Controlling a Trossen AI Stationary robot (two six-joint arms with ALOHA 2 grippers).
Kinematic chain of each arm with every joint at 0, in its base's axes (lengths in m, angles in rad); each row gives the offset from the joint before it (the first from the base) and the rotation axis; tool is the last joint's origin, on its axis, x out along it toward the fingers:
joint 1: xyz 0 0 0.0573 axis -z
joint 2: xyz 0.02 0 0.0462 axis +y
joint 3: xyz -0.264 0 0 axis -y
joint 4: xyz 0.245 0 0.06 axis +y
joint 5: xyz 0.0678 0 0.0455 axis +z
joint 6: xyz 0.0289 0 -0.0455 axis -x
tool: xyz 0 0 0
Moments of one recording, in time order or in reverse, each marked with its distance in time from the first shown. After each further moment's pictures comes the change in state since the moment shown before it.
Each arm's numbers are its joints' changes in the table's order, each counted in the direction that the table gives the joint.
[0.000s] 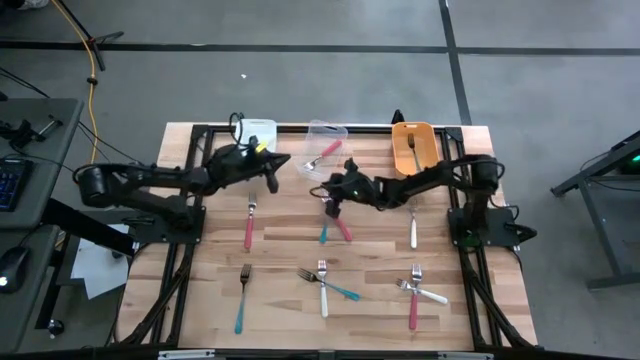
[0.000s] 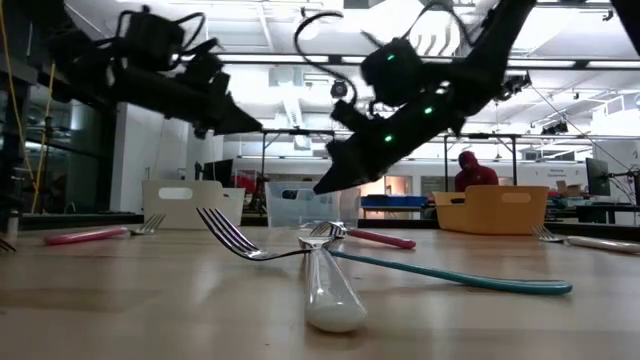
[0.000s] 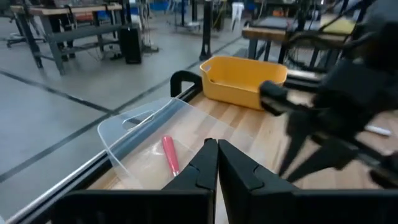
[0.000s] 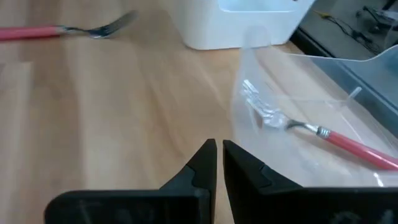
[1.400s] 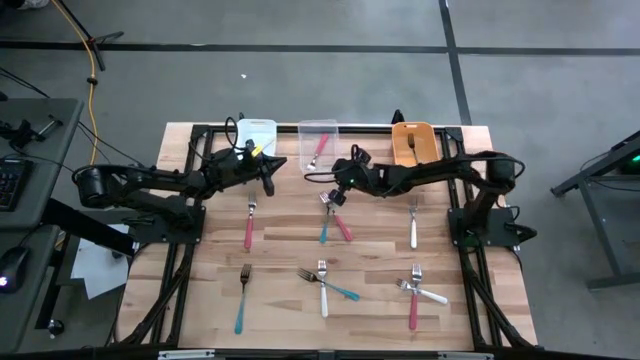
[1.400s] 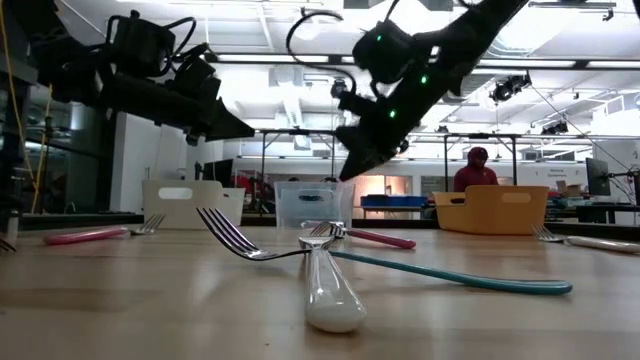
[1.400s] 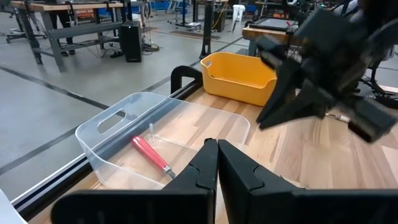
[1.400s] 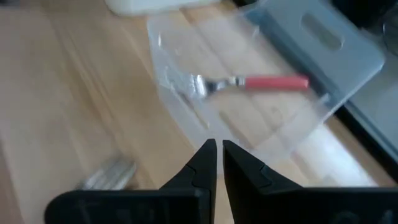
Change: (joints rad) left arm 0.000 -0.010 -0.056 -0.043 -0.002 0.020; right arm 0.044 -0.148 0.117 0.483 -0.140 -0.086
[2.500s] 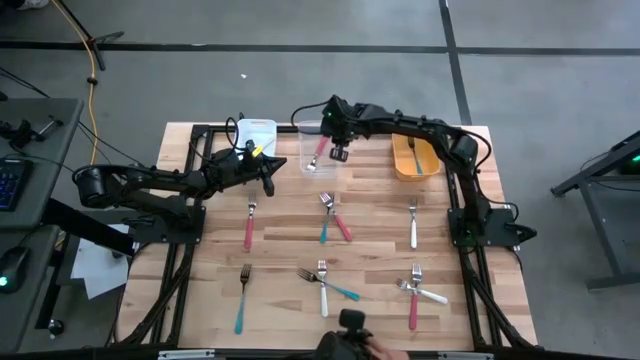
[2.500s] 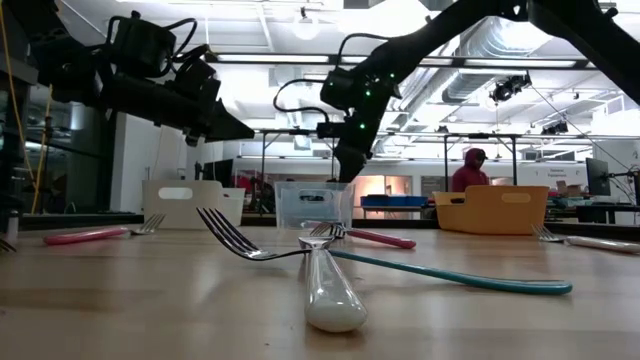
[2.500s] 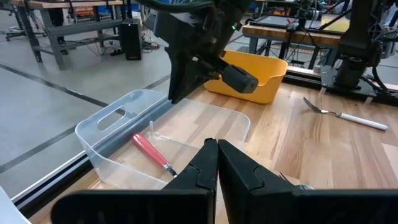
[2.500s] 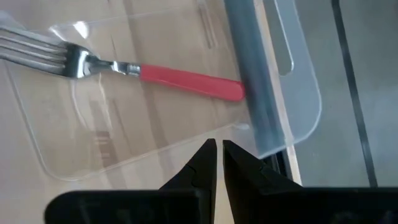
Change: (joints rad) left arm 0.000 0.000 0.000 0.010 0.000 -0.001; right arm 0.354 0.360 0.726 0.702 0.292 0.481
